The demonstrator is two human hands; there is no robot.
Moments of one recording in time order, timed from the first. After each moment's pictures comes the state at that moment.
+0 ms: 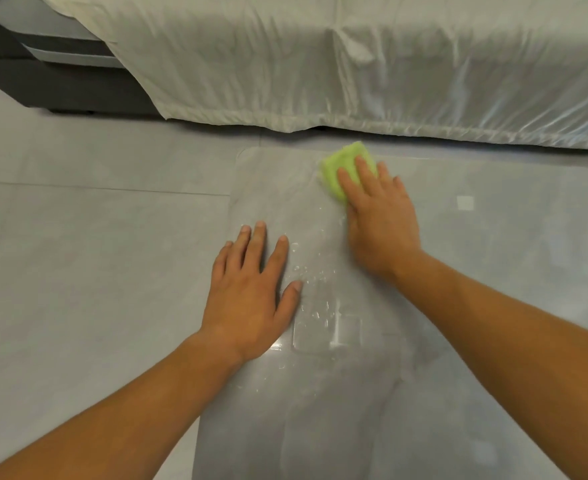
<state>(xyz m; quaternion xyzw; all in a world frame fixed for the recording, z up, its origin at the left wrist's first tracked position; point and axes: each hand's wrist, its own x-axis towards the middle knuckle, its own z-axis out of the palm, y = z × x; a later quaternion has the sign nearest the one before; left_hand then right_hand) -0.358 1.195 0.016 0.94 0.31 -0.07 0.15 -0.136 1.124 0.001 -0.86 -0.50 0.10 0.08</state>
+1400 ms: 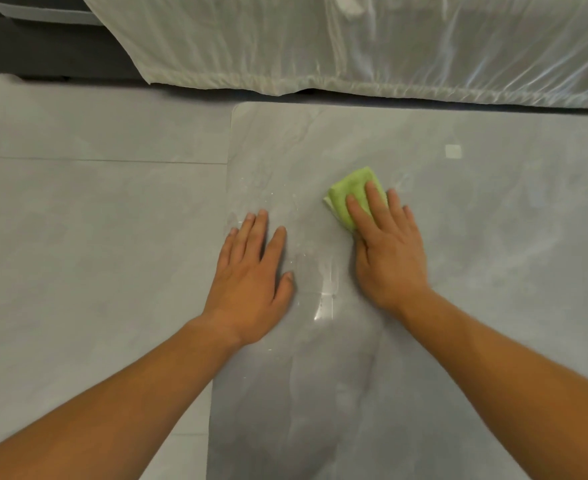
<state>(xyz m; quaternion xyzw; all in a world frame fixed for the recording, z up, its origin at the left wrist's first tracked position) -0.401 1.167 0.018 0.94 0.26 -0.08 0.22 -0.217 1.032 0.003 -0.88 -0.44 0.10 0.13</state>
